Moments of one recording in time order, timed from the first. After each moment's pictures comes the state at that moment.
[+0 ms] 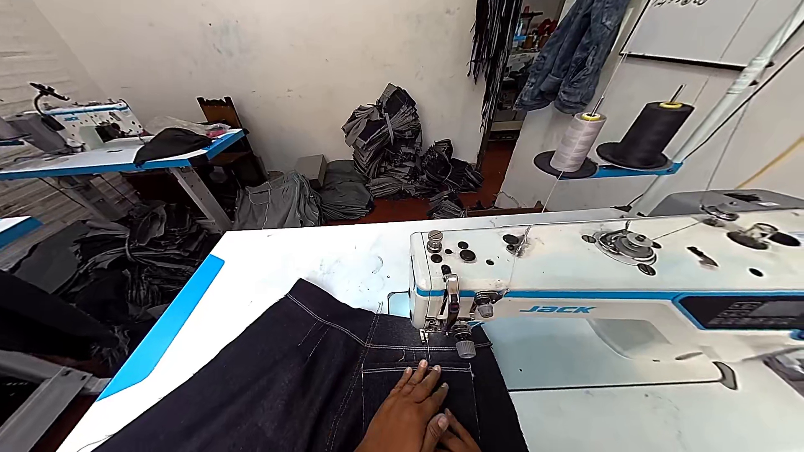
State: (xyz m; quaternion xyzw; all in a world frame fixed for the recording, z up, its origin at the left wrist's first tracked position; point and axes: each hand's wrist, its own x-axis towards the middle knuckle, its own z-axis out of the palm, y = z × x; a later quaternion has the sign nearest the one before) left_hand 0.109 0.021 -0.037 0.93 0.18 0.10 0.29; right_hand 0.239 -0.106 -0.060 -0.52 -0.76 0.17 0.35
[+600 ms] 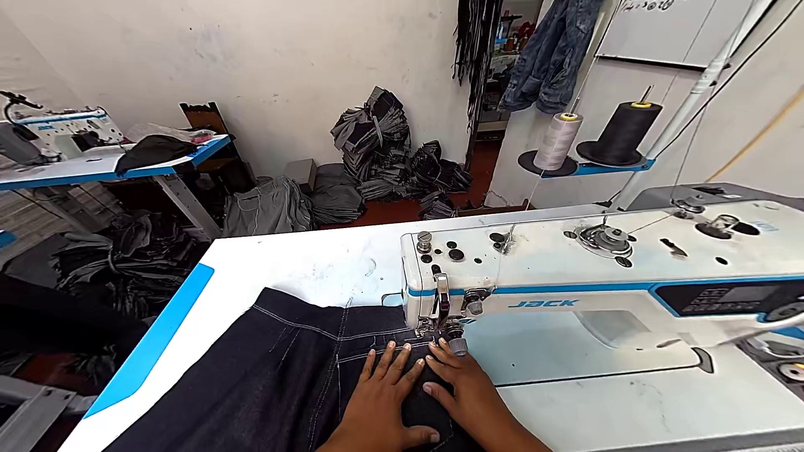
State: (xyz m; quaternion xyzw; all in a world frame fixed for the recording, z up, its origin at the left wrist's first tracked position) left_hand 0.106 0.051 -0.020 0.94 0.28 -0.09 0.18; right_hand 0.284 -0.043 -0.049 -0.70 -0.65 0.12 0.28
